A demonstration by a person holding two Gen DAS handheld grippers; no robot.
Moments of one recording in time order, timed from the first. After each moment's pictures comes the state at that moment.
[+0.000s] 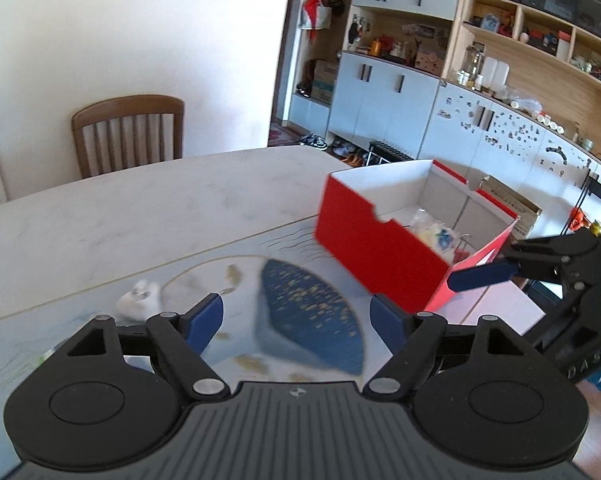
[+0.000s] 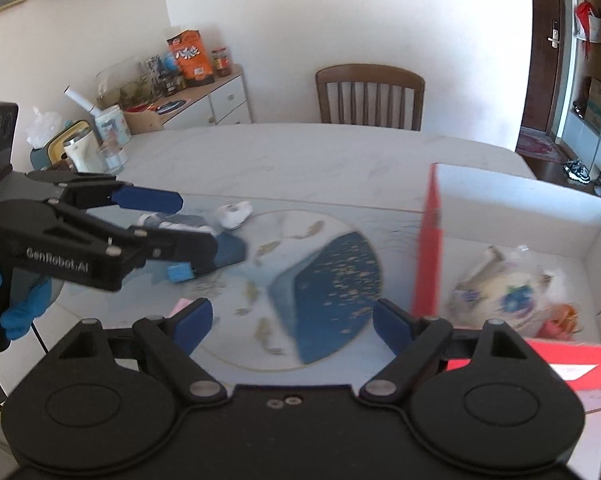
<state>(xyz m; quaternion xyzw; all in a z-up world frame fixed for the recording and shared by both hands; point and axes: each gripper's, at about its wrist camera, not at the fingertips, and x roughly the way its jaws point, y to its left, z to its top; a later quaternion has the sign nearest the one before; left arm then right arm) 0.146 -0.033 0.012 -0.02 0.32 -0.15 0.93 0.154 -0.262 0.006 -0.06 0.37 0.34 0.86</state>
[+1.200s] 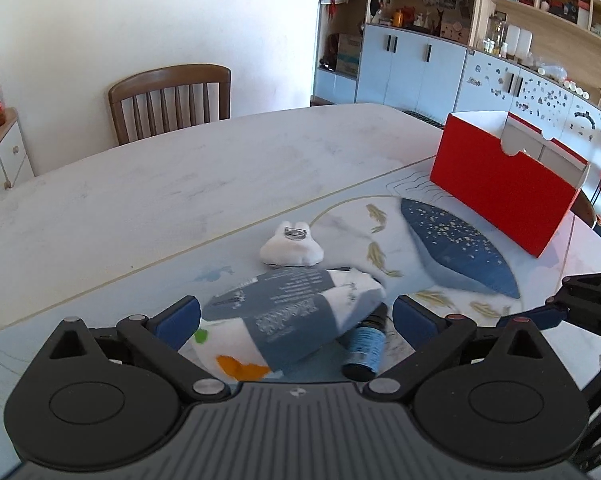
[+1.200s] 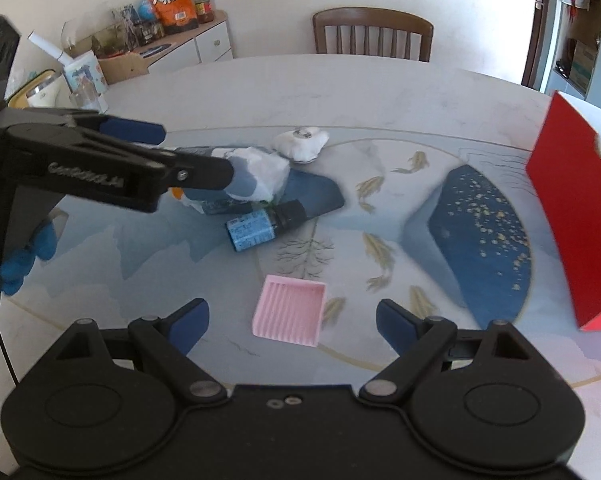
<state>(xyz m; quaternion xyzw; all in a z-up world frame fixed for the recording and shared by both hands) 0.178 0.100 -0.064 0.02 0.35 -0.14 0.93 0.125 -0.106 -0.080 -0.07 0.43 0.27 0.86</state>
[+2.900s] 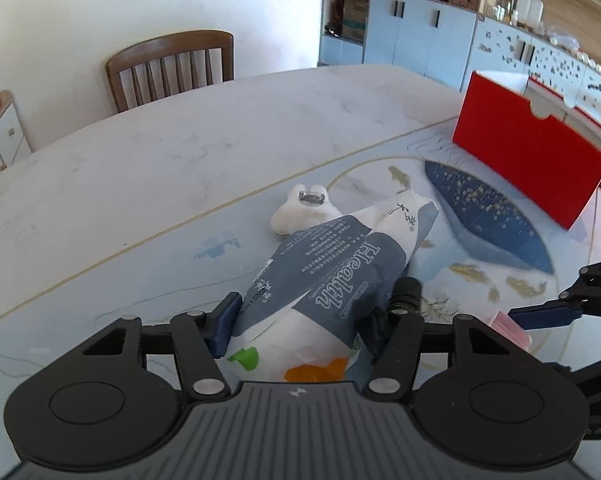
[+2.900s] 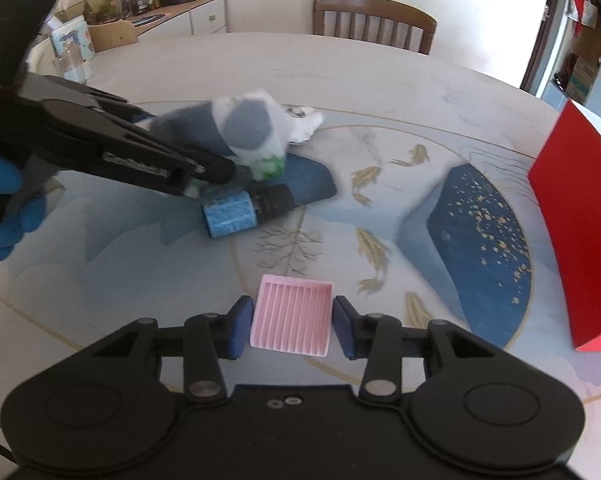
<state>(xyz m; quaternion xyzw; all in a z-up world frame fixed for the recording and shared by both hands) 0.199 0.093 -0.088 0.04 0.40 -0.12 0.91 0.138 -0.094 -0.096 -0.12 0.44 0.25 0.85</state>
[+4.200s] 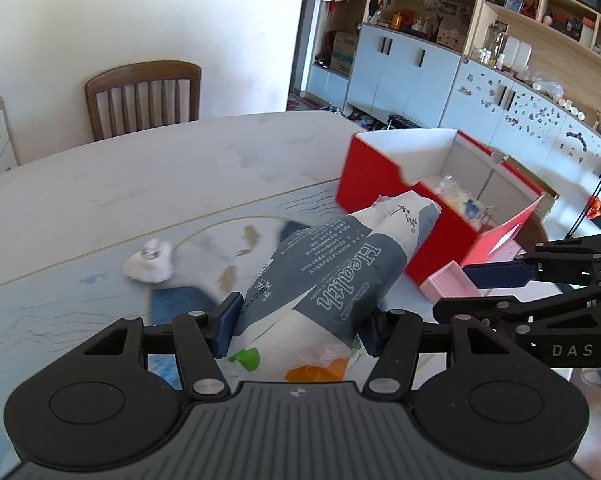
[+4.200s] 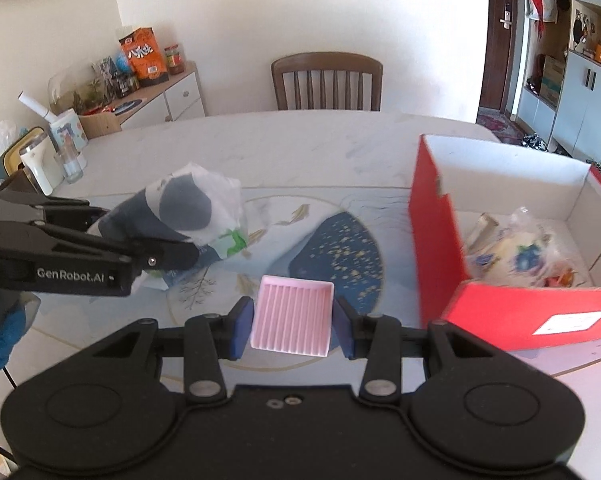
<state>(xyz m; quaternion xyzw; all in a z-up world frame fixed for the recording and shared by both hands) 0.158 -0.044 -0.013 -0.02 0.37 -0.13 0.92 0.141 -0.242 -0.010 -0.04 0.38 0.26 0.89</state>
